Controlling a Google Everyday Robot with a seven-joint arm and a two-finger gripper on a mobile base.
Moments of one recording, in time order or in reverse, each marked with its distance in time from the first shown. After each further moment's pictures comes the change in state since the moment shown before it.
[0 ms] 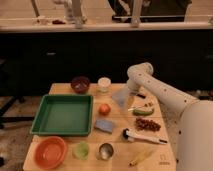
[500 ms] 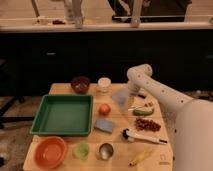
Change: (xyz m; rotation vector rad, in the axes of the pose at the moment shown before) arm 0.008 -0.004 0.015 0.017 0.029 0.027
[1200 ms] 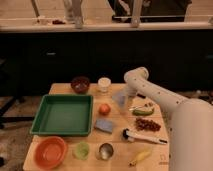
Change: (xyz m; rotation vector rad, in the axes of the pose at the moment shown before) arm 0.000 -0.002 0.025 0.000 0.038 -0.004
